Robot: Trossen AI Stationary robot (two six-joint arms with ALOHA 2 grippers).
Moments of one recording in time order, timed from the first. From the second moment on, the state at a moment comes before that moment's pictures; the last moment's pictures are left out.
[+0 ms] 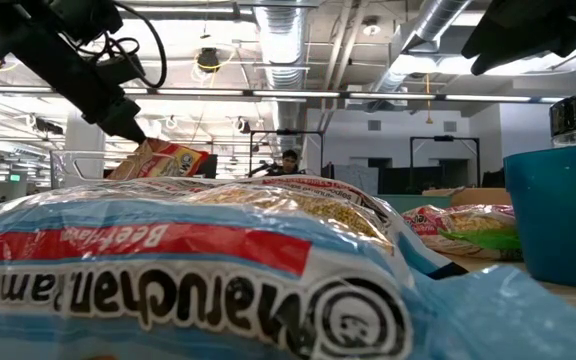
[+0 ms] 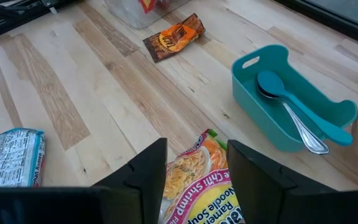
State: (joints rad) left arm 0.27 0.71 0.39 -0.28 -0.71 0.06; right arm 0.67 1.26 0.98 -0.88 0.84 1.20
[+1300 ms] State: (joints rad) left arm 0.27 0.71 0.39 -0.34 -0.79 0.06; right arm 0.67 1.26 0.98 -0.88 0.84 1.20
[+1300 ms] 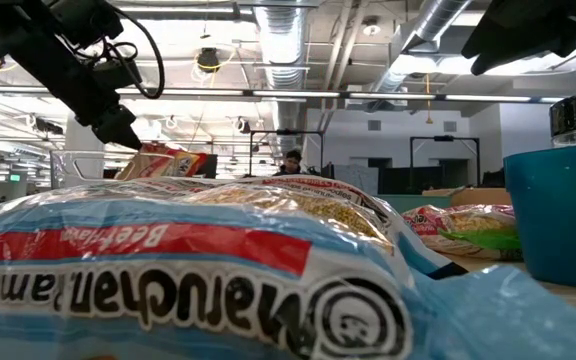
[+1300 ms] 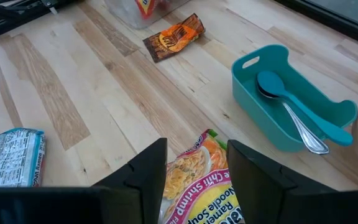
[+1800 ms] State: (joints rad) left arm 0.27 0.71 0.39 -0.34 -0.82 0.05; right arm 0.67 1.26 0.98 -0.88 0.84 1.20
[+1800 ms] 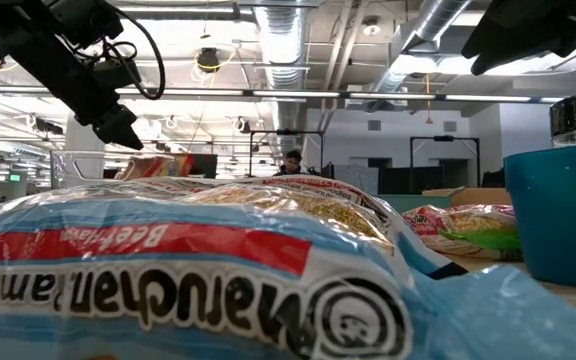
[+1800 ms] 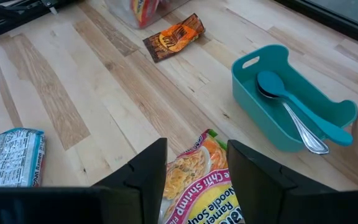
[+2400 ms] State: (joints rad) left arm 0.26 0.71 0.39 -0.25 -0.81 0.00; right arm 0.67 1.26 0.98 -0.88 0.85 1.19
